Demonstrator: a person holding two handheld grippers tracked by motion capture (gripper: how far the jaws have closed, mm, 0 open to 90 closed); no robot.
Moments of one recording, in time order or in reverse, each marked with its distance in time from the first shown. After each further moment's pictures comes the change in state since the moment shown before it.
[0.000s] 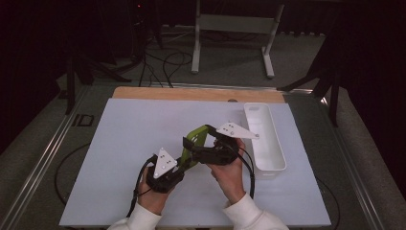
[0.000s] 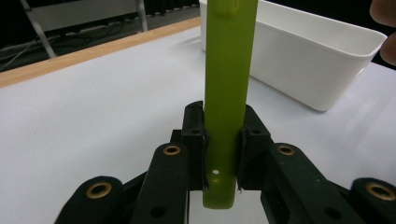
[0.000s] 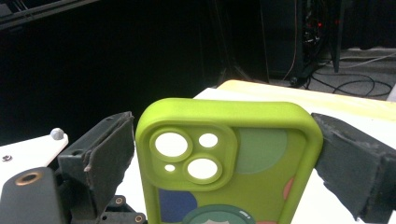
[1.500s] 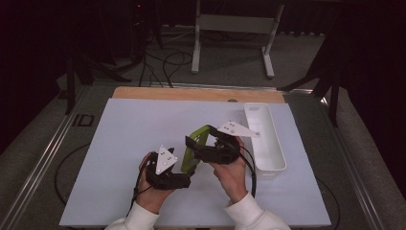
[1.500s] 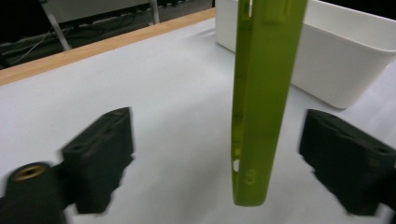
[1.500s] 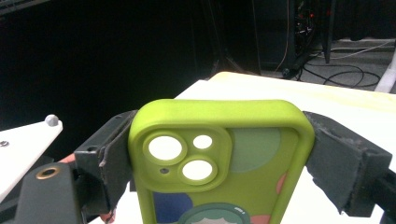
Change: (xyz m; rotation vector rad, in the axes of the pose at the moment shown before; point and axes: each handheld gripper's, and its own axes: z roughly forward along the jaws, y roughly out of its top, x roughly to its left) left arm 0.004 0.004 0.004 0.042 0.061 -0.012; right arm -0.004 0.001 -0.002 0.037 -0.032 0.002
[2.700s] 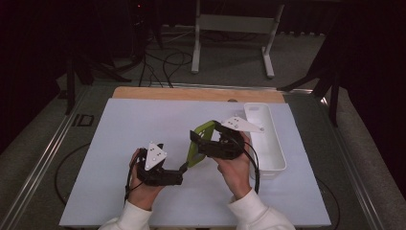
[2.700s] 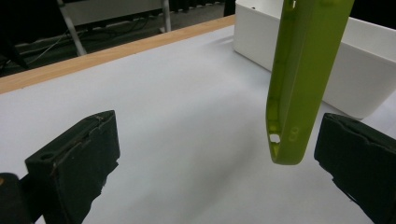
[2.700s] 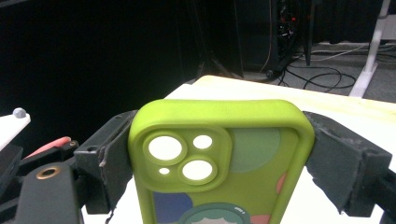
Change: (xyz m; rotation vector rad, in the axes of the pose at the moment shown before) left arm 0.021 0.001 -0.012 -0.032 0.022 -0.023; right arm -0.006 0.013 -0.005 -0.001 -0.062 -0.011
